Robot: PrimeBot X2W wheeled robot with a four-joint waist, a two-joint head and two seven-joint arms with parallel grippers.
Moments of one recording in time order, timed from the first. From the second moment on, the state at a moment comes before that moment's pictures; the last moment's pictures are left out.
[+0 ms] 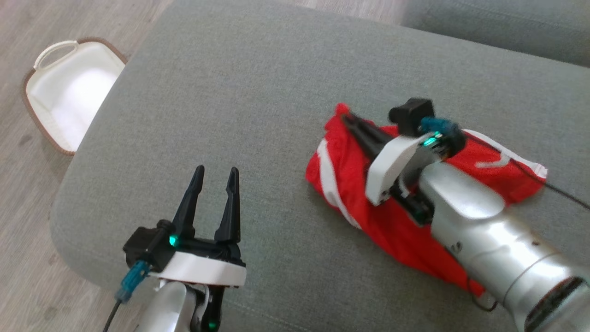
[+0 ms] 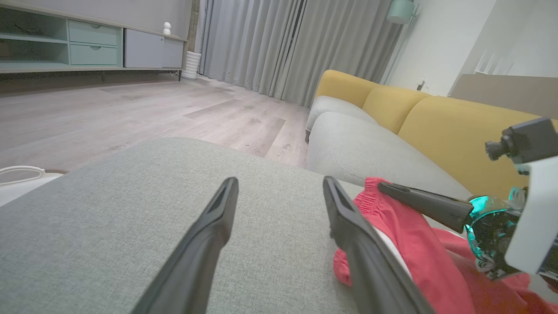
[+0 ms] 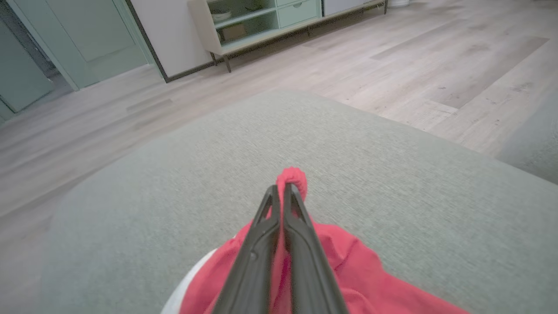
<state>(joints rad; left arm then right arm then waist) -0.16 0.05 -0.32 0.24 -0.40 -0.10 -0.26 -0.81 -0.15 0.97 0.86 0.74 0.13 -0.15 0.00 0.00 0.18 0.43</state>
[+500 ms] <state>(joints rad) -0.18 0.05 -0.29 0.25 -0.40 -0.10 -0.26 -0.89 -0.12 1.00 1.09 0.67 0.13 -0.25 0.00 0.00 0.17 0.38</state>
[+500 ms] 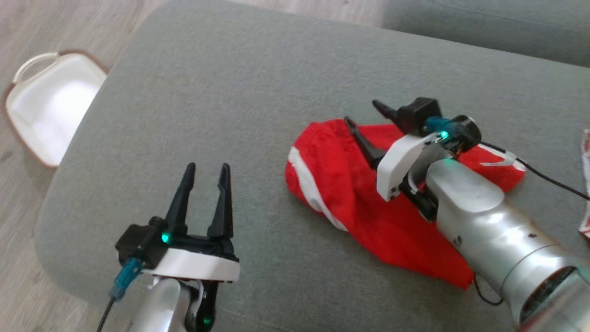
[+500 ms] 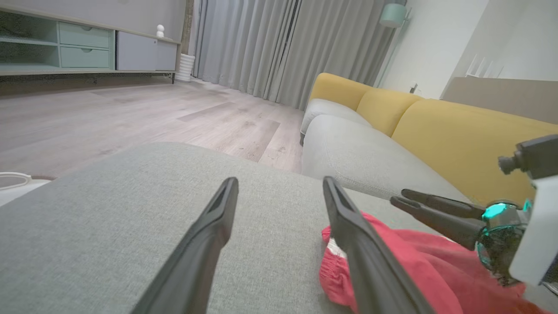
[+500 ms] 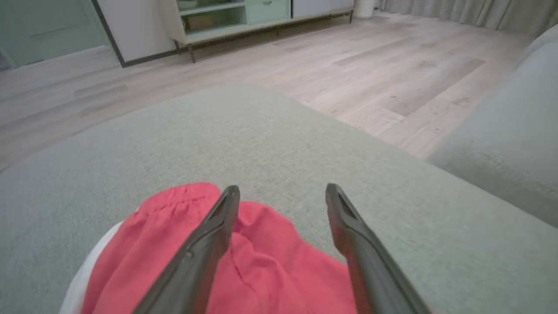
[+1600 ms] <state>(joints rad) -0.07 0.05 -0.20 0.23 -0.35 -0.11 -0.26 0.05 -0.09 0.23 0.23 0.04 0.13 -0.24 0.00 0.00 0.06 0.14</state>
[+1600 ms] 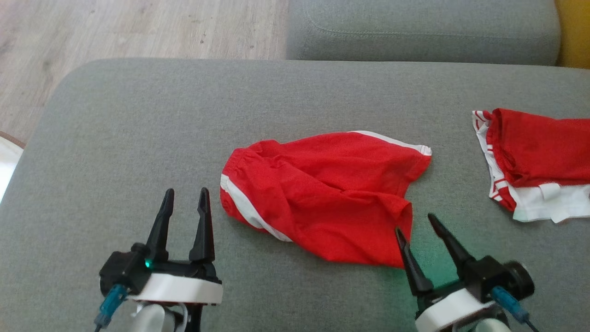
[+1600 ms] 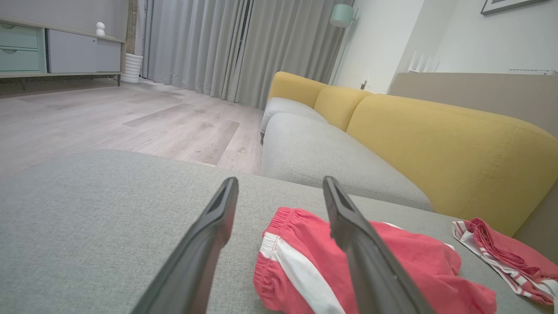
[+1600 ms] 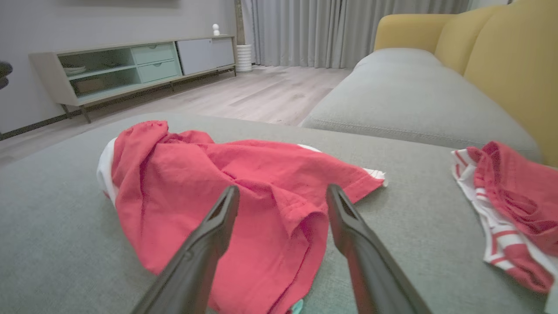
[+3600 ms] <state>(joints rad) -0.15 0.05 -0.26 0.25 -0.36 -0.11 -0.26 -0.43 -0.15 -0.01 0.66 0.11 0.13 0.17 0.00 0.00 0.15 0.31</state>
